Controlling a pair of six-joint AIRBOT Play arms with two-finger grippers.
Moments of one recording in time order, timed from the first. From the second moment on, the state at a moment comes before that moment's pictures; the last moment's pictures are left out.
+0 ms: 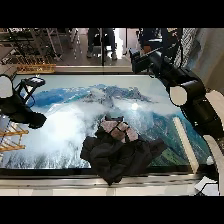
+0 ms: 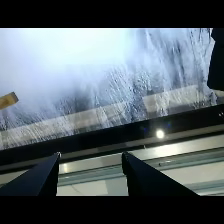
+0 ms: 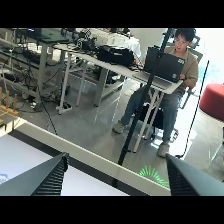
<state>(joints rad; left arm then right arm) -0.20 -1.25 1.66 1.72 -1.81 -1.42 0.35 -1.27 1.57 -1.49 0.26 1.25</state>
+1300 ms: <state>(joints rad) -0.20 -1.25 1.66 1.72 -1.78 -1.42 0.35 -1.27 1.57 -1.49 0.26 1.25</state>
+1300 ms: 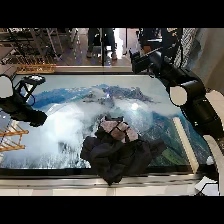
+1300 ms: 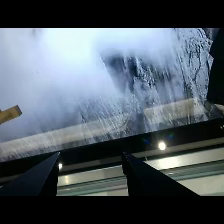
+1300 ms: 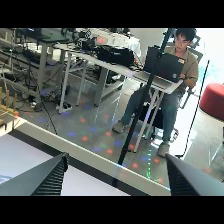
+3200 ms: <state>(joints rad) -0.20 -1.25 1.66 1.72 -1.76 -1.46 0.35 -1.27 1.57 -1.49 0.26 1.25</state>
